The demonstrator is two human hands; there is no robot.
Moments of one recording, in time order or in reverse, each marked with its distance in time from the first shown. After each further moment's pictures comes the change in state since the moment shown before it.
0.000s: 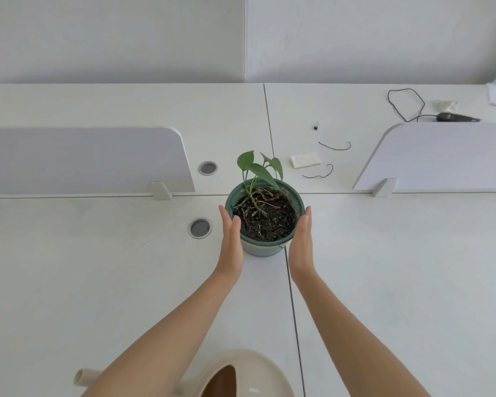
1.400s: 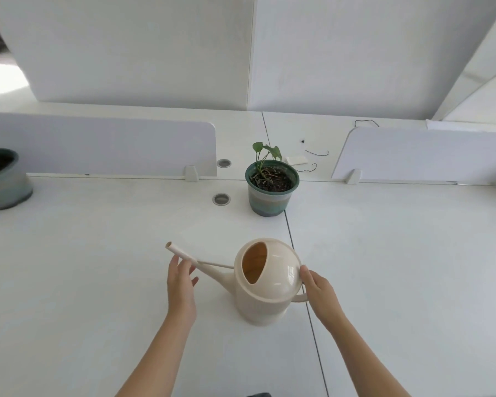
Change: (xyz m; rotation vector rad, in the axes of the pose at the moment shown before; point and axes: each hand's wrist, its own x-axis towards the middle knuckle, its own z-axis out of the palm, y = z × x) left_hand -0.214 -0.038 -0.148 -0.226 0.376 -0.046; right_hand -0.236 0.056 -0.057 -0.425 -0.080 -0.023
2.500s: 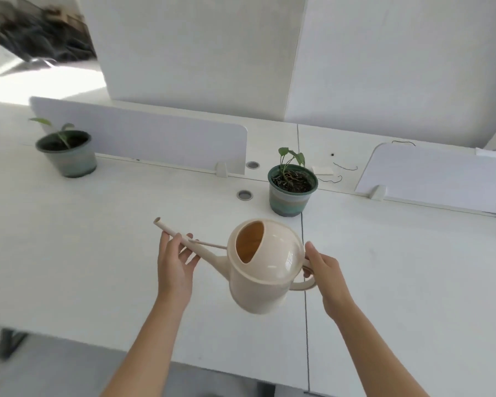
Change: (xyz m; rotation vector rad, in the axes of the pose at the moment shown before) left_hand -0.080 0.041 -0.017 -0.340 0.003 0.186; right_hand -0.042 -0.061 -0.034 0.219 -0.141 -0.103
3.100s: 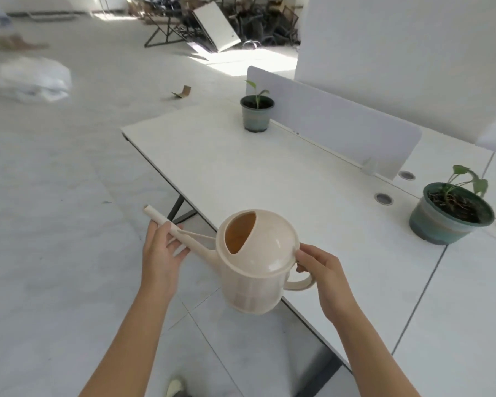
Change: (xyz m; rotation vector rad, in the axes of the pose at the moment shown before) left_hand -0.184 0.084 -0.151 0.013 0.587 0.301; right_hand -0.110 -0.015 0.107 0.024 -0.802 -0.096
